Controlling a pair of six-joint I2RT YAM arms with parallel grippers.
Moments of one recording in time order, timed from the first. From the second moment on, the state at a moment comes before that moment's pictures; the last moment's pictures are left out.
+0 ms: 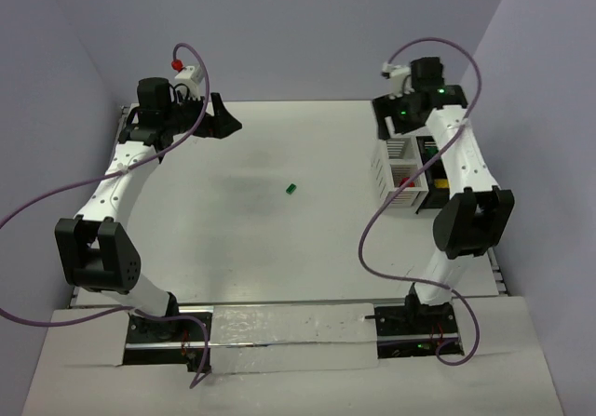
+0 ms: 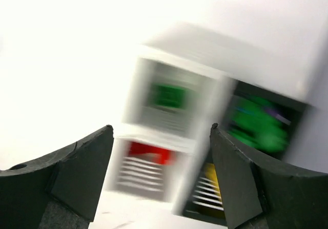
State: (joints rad) left arm -0.13 1.57 1.41 -0.30 0.59 -0.17; right arm -0.02 1.79 1.85 -1.00 -0.14 -0.30
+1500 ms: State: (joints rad) left arm -0.10 1.56 1.41 -0.29 0.64 -0.18; right arm 0.60 2.29 1.87 -0.75 -0.21 -0.28
